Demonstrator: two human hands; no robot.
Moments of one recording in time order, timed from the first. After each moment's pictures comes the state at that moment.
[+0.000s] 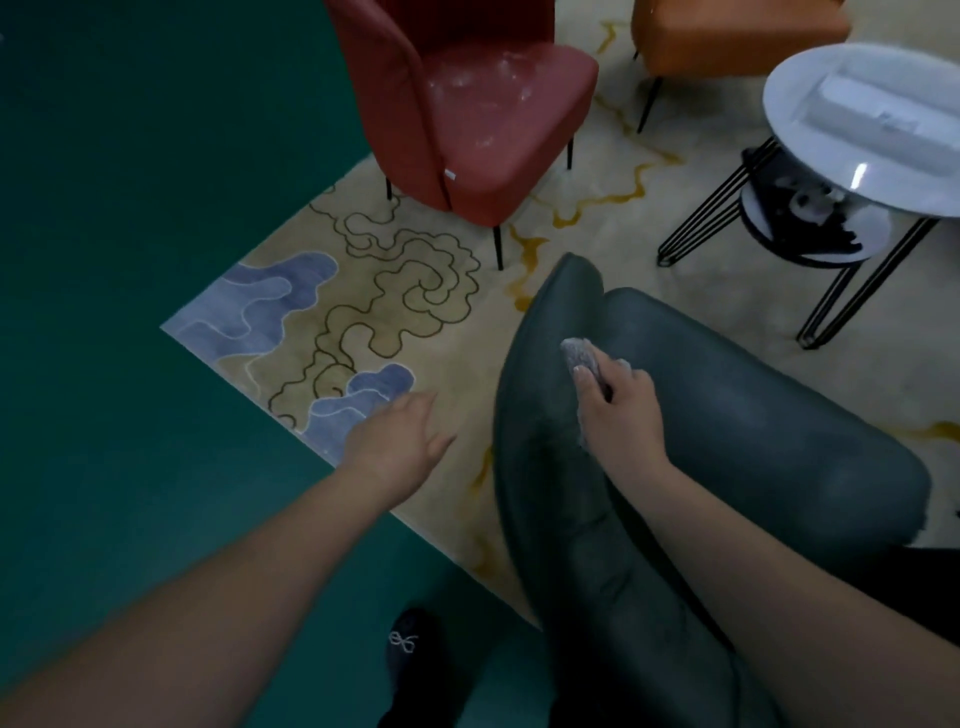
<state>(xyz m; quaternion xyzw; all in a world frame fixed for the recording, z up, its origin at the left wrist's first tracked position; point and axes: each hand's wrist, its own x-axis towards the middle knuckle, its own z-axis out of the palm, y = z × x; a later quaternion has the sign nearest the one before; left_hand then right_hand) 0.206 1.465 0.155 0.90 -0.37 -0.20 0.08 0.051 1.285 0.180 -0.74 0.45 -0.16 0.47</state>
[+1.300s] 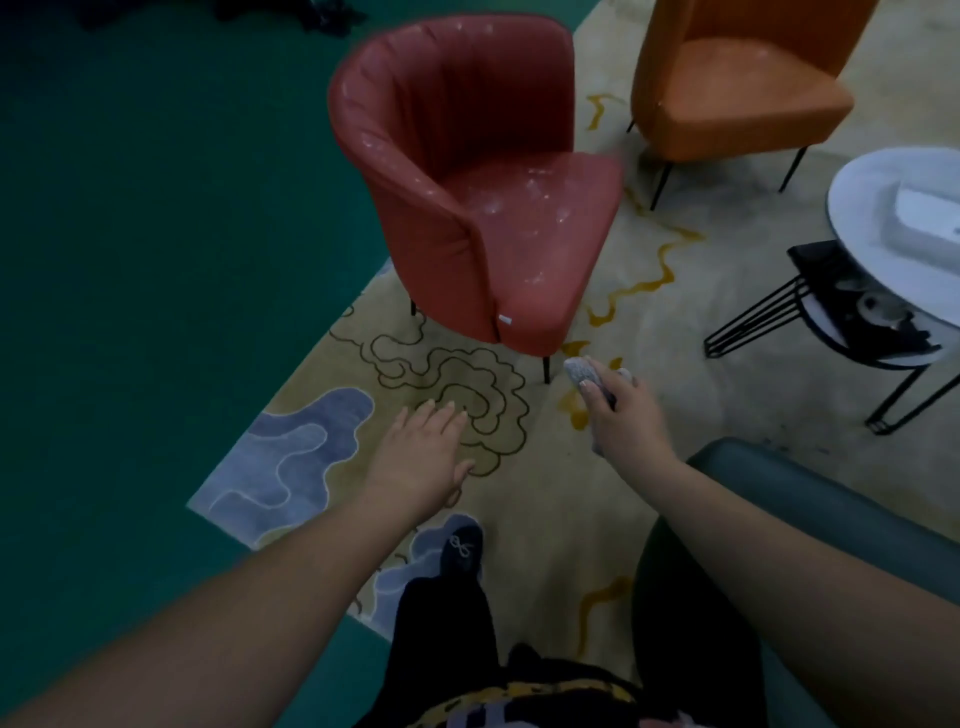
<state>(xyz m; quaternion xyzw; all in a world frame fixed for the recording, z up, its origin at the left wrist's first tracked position) 0.632 1.337 0.218 0.82 -0.55 -0.14 -0.07 0.462 1.166 0.222 -0.73 0.50 -0.15 0.45</state>
